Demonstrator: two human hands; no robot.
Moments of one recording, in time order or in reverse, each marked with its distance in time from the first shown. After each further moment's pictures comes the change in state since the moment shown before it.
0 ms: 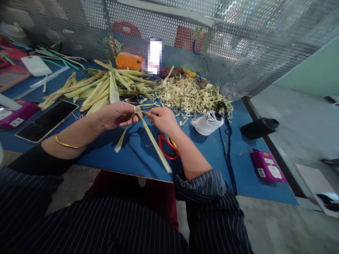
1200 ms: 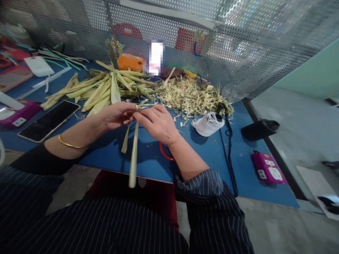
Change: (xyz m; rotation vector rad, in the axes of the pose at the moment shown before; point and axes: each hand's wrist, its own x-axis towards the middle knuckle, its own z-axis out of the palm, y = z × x) left_hand 0.005 -0.003 0.000 -0.181 0.098 -0.037; right_hand -0.011 0.001 0.007 -0.803 0.198 -0.853
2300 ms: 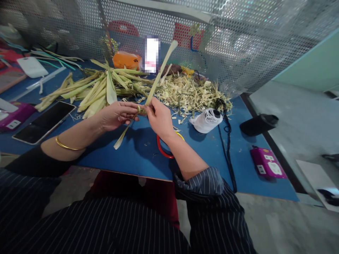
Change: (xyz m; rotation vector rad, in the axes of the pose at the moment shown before) left_hand -0.001 -0.007 0.001 0.066 -0.048 0.079; right_hand 0.009 -0.002 0.007 0.440 0.166 0.677
